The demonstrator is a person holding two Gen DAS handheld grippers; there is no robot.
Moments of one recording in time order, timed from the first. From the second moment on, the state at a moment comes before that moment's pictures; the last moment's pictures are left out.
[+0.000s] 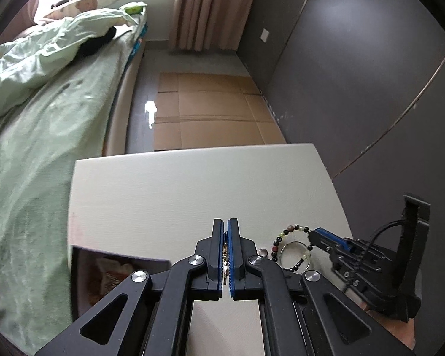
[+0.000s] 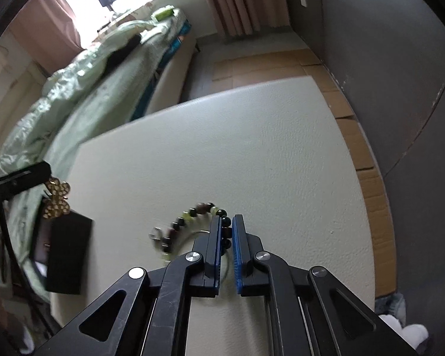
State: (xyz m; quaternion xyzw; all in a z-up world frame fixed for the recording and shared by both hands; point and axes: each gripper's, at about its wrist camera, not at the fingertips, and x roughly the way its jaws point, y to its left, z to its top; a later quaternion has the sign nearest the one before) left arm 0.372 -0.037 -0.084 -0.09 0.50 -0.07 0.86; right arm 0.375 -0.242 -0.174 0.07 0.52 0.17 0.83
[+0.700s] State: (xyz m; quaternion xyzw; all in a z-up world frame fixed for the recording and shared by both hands) left arm 0.318 0.044 -0.082 -0.14 0.48 -0.05 0.87; right arm 0.331 -0.174 -0.072 0.04 0.44 0.24 0.87
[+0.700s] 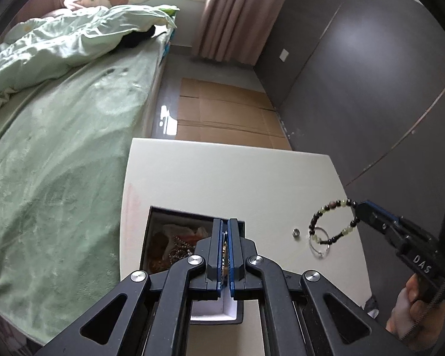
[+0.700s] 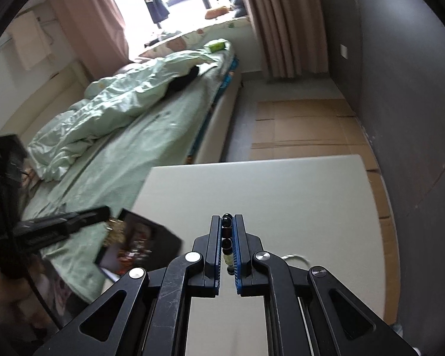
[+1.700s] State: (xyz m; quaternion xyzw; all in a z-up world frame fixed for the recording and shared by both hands) left arm 0.257 0.125 -0.085 -0.20 0.46 -0.02 0.87; right arm 0.297 -0.060 -0.062 -0.01 0.44 0.29 0.85
